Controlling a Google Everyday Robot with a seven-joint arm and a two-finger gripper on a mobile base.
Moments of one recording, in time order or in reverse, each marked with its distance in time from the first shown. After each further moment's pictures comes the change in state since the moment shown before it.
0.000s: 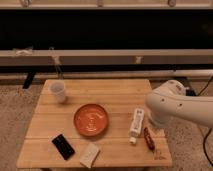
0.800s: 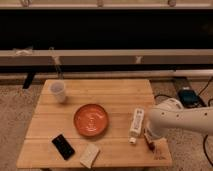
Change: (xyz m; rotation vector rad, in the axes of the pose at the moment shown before) arm -0.004 0.022 0.092 -0.117 -0.067 0.042
